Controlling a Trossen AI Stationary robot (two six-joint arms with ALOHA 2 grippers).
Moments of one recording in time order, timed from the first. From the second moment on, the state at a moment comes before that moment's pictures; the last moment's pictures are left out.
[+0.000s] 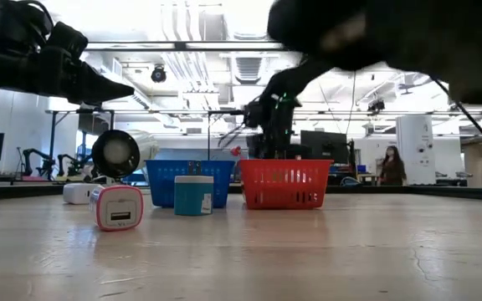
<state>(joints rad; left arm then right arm) 0.37 0.39 0.08 0.22 0.17 0.21 -0.68 2.44 2.15 -1.15 -0.11 -1.17</state>
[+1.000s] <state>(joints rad) 0.38 0.39 0.08 0.26 0.16 0.23 -0.62 1.70 1.31 -0.07 -0.96 -0.46</state>
